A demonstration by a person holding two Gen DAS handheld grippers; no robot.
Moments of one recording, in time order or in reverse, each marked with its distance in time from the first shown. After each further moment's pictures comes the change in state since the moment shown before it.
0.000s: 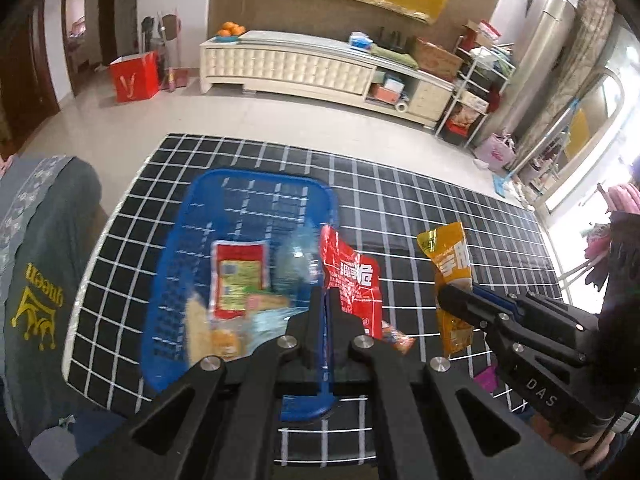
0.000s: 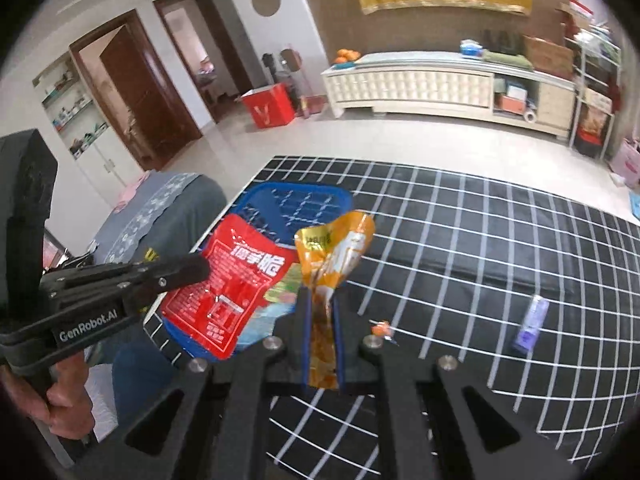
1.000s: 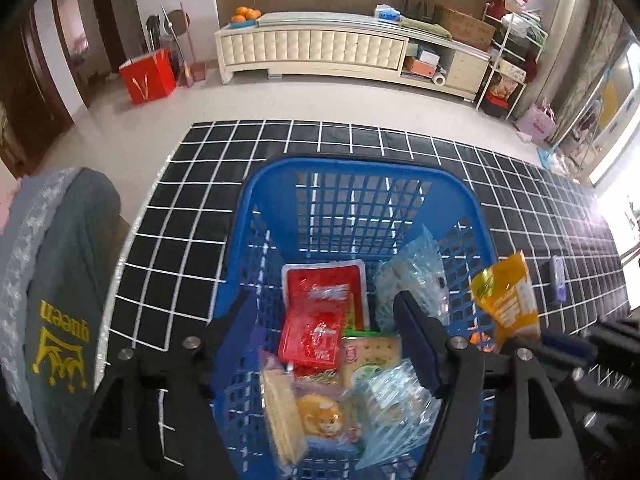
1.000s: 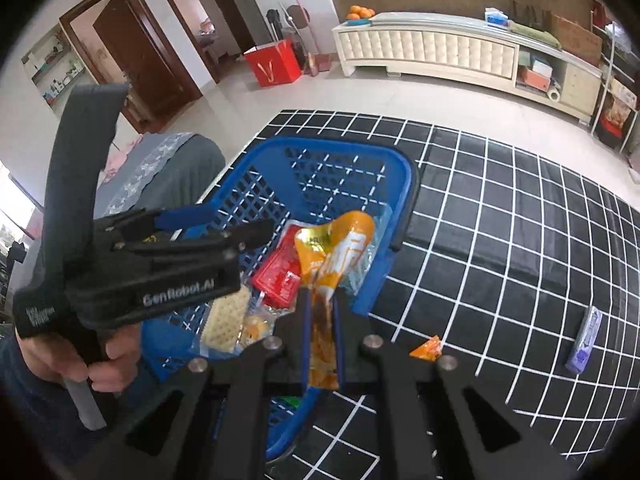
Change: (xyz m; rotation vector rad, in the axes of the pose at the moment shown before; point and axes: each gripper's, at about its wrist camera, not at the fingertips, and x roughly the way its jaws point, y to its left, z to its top) left arm 0.094 0.064 0.027 0.082 0.066 0.141; right arm 0.078 0.036 0.009 -0.008 0.135 -0.009
